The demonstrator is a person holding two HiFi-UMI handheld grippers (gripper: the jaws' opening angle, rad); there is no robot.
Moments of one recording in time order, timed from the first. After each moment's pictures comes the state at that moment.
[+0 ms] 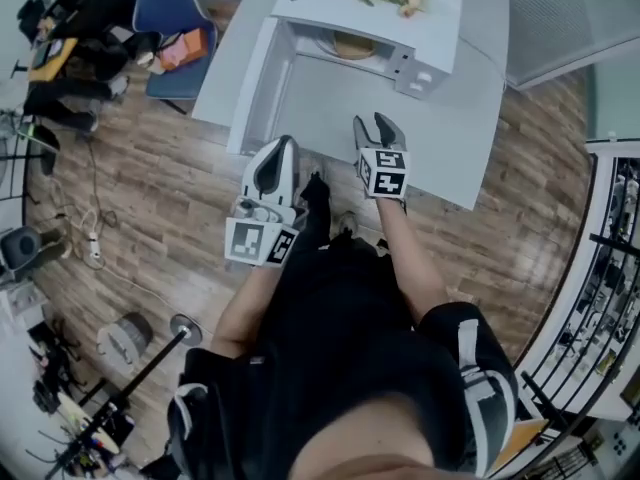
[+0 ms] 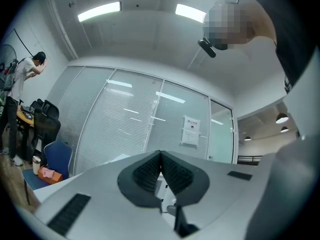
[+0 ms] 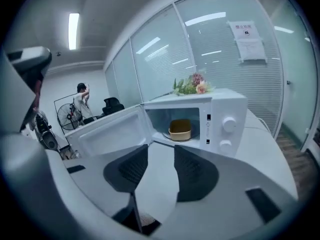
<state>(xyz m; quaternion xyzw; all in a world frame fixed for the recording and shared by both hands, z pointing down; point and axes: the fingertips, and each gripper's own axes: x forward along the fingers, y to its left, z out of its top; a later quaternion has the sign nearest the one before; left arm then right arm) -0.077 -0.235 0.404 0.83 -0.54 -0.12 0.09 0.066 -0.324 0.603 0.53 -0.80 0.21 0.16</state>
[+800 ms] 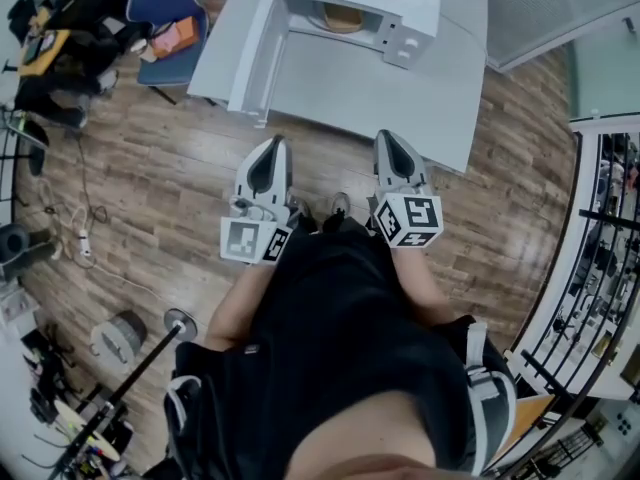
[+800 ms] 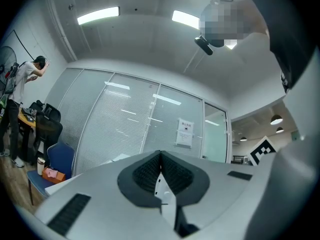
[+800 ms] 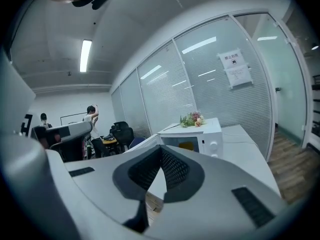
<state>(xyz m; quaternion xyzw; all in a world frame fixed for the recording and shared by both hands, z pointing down) -0.098 -0.116 0.384 0.84 -0.53 -0.12 0.08 0.077 -0.141 0.442 0.55 -0.82 0.16 0.04</state>
